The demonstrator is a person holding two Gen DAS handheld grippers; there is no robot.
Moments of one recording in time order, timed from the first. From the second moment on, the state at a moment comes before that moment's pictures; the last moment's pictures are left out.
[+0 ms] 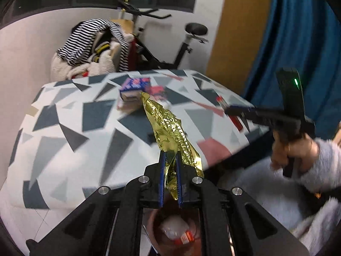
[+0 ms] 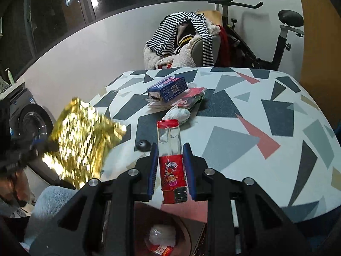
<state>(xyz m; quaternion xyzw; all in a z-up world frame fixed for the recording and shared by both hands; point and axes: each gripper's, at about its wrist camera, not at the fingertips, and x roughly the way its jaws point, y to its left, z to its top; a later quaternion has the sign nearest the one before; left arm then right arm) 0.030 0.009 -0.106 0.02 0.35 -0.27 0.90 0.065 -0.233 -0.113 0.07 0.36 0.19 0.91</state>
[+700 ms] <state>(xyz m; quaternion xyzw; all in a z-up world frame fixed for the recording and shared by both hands) -0.015 -0.019 -0.192 0.10 0.41 -0.37 0.83 0.035 -0.236 -0.130 0.08 0.37 0.18 0.91</state>
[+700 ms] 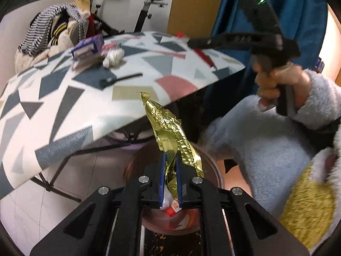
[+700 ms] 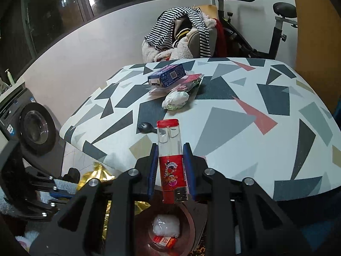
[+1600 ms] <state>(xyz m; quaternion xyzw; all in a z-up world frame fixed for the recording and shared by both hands) 0.005 0.042 -0.149 -0.06 0.34 -0.20 0.92 0.006 -0.171 -0.201 0.00 0.46 0.26 0.85</state>
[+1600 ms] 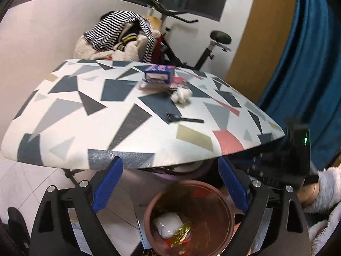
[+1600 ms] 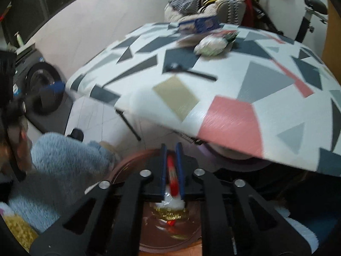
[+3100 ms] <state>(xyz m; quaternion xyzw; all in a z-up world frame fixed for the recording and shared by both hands) 0.026 0.052 -0.104 0.00 0.28 -0.13 0.95 0.053 -0.217 -0.156 -0.01 0.44 0.14 0.89</state>
